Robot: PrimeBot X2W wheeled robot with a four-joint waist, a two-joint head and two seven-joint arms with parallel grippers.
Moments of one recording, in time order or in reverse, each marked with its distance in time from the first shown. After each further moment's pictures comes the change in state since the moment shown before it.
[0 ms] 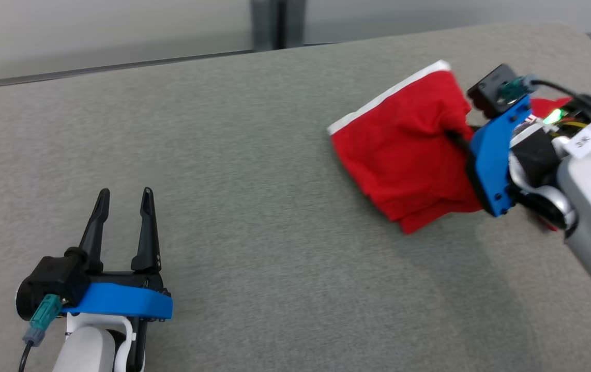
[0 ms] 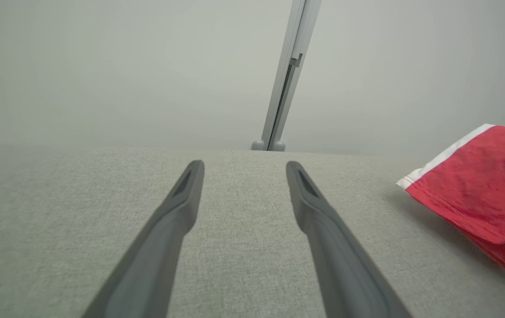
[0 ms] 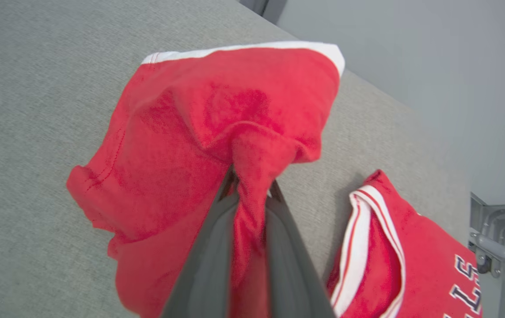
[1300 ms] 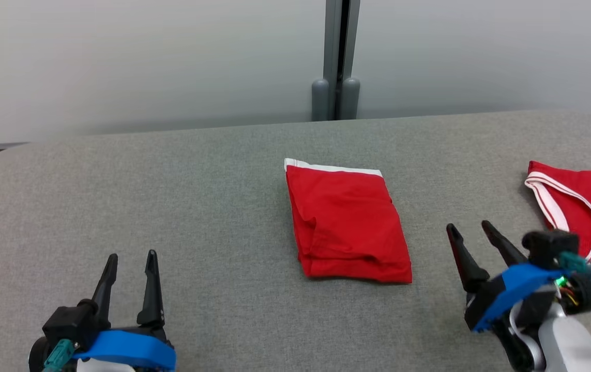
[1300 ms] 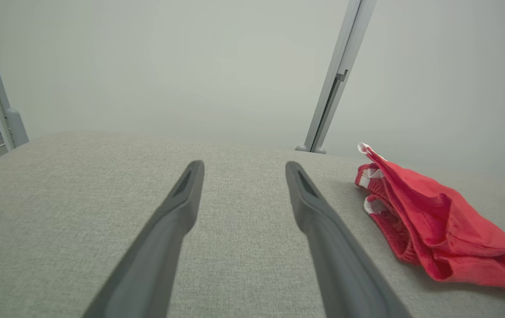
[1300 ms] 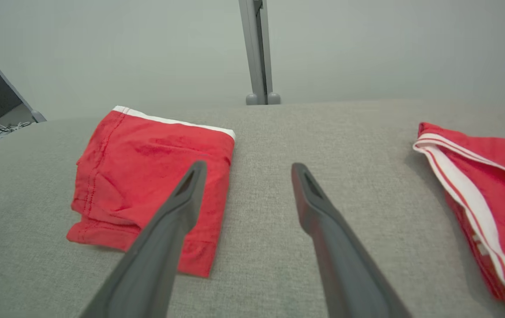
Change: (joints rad) left arm 0.140 -0.015 0.011 0.081 -0.017 0.007 0.000; right arm 0.681 0.366 -0.604 -0.134 -0.241 0.000 -0.588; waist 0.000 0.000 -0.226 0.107
